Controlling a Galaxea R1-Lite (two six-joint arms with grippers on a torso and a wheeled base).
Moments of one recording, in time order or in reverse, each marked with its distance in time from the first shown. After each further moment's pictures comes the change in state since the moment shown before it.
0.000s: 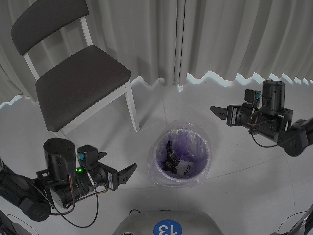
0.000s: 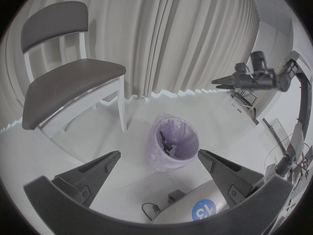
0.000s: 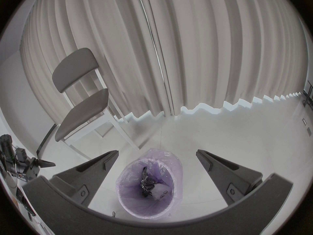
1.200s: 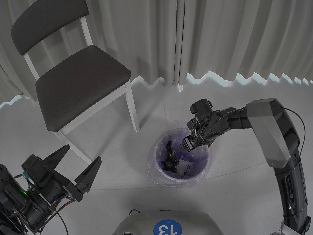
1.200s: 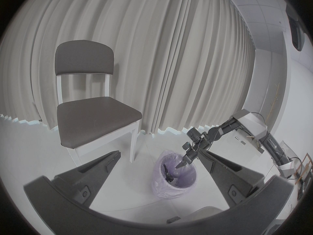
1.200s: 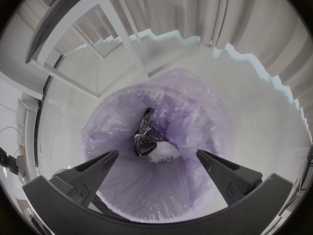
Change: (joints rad) left arm -0.129 -0.336 0.375 -0.422 0.230 -0.003; right arm 0.027 0.776 -1.079 1.010 0.136 -0.275
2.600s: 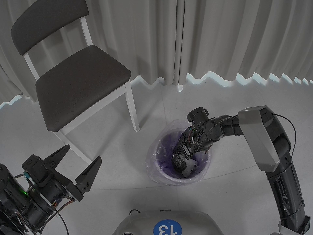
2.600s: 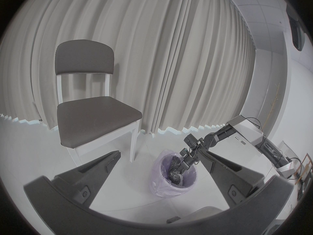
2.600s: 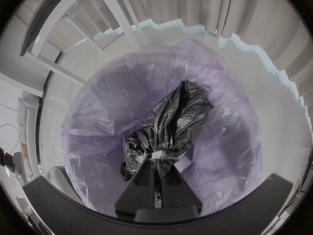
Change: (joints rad) left arm 0.000 0.001 0.000 -0.004 0.000 0.000; right arm 0.003 0.139 -0.087 0.017 0.017 -0.010
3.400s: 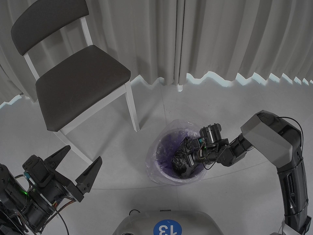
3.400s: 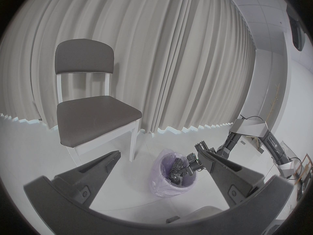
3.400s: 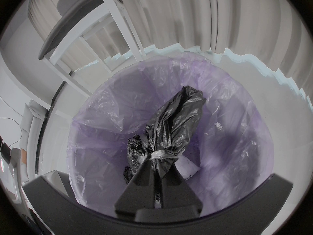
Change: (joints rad) left arm -0.001 0.001 0.000 0.002 0.000 -0.004; right arm -0.022 -0.131 0.616 -0.749 0.097 0.041
